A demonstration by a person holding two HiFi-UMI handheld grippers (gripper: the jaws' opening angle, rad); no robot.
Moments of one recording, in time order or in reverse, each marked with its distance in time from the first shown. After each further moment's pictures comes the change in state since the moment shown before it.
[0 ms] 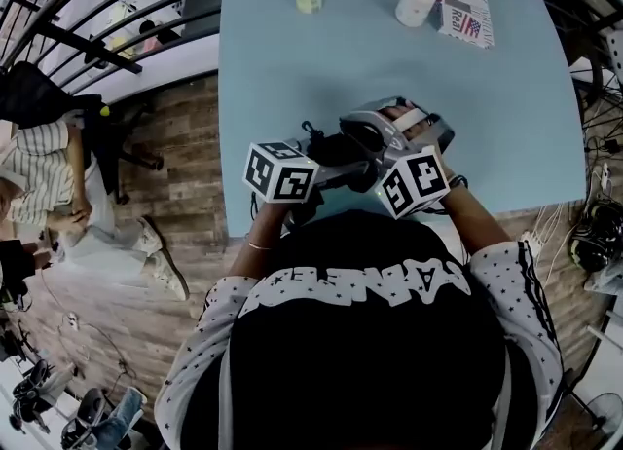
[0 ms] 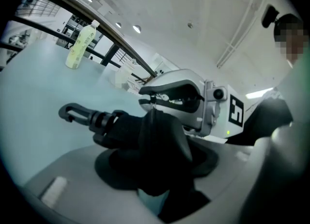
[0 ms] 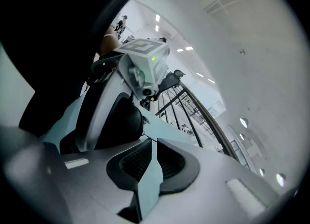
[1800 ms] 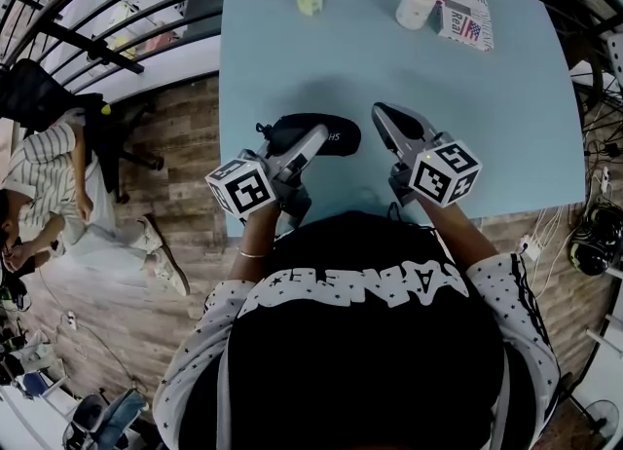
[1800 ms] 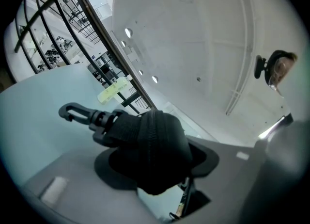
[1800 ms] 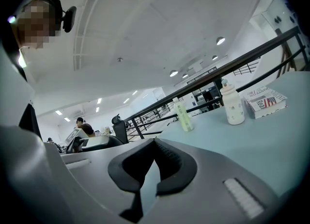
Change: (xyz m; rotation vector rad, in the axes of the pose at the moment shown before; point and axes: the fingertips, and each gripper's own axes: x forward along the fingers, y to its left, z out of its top) left arm -0.087 0.036 0.059 -0.193 -0.618 0.091; right arm -0.037 -0.032 -0.064 1.437 -0.360 -0.235
